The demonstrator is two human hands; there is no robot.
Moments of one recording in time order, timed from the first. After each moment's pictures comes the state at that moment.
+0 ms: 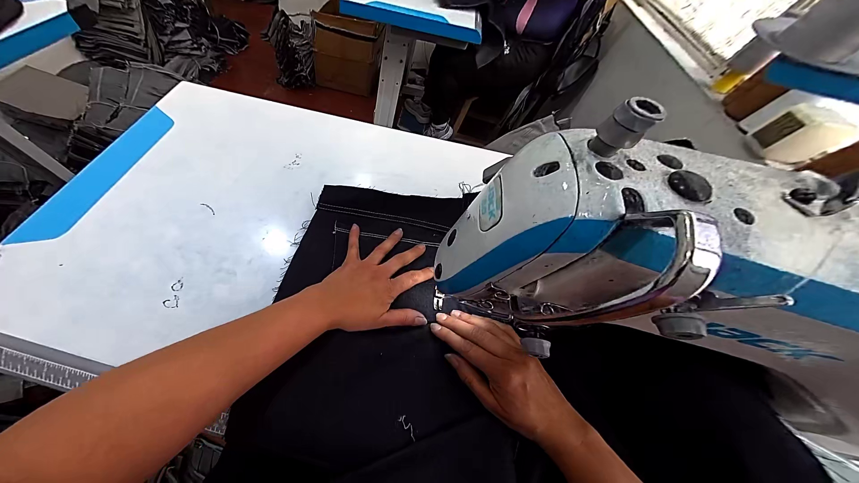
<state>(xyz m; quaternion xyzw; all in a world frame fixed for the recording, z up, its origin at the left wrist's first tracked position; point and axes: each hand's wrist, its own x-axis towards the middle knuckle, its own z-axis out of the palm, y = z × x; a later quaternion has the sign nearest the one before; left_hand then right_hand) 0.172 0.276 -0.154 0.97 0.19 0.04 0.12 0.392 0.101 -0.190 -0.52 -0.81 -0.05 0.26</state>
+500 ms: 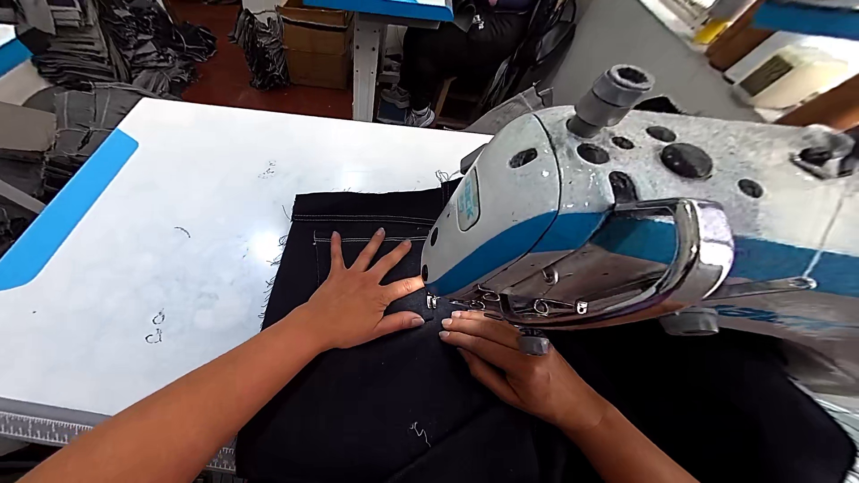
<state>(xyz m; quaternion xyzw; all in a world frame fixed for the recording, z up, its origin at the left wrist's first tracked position) 0.172 0.270 -0.162 0.97 0.20 0.08 0.08 0.405 0.103 -0.191 -0.48 -0.82 -0.04 0.32</state>
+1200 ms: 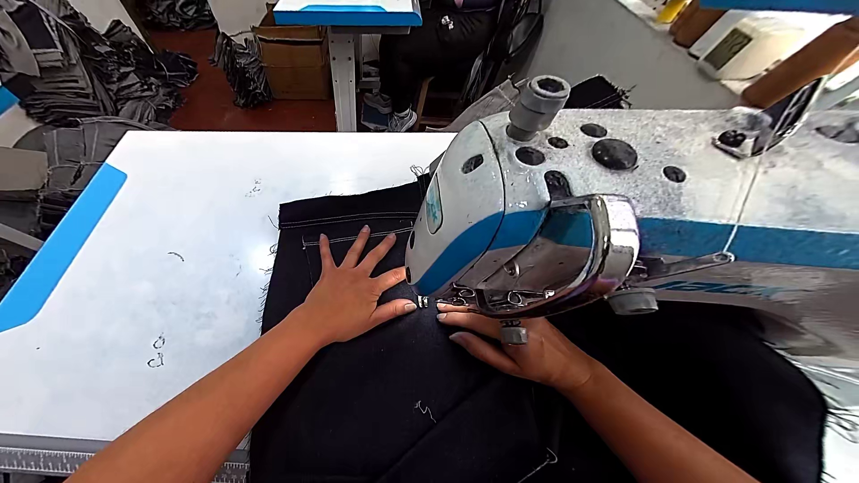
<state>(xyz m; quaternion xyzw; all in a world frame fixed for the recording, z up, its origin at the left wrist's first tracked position) 0.179 0.279 -0.155 0.97 0.22 0.06 0.09 0.422 0.117 -0.190 -0.48 -0.82 -0.05 0.32</state>
